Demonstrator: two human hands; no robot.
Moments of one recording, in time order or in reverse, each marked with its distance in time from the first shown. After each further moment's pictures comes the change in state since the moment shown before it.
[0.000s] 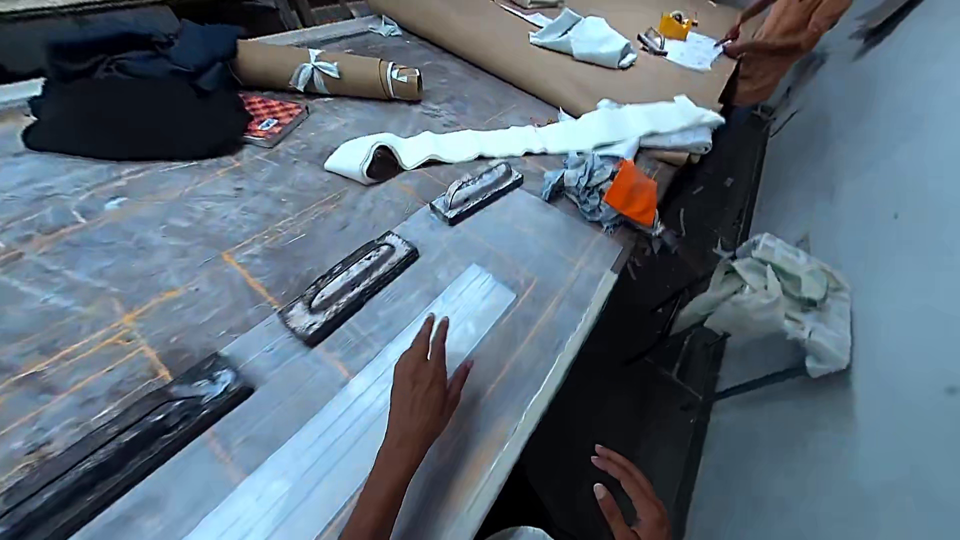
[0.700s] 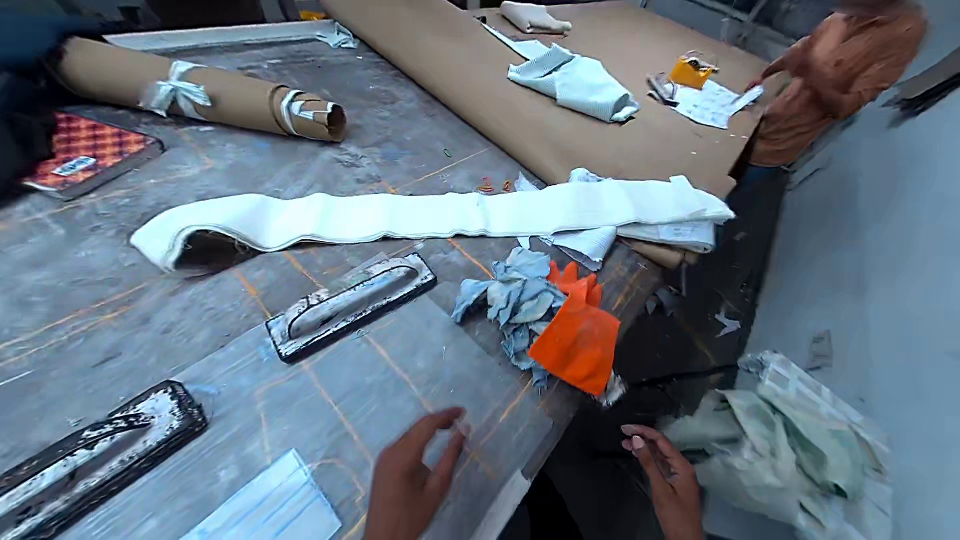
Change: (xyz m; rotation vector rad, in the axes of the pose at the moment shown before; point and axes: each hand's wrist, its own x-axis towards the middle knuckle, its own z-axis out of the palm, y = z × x) left_hand 0.244 0.155 0.153 -0.477 0.107 -0.129; right_hand 0.410 0.184 -0.183 0.230 0.074 0.098
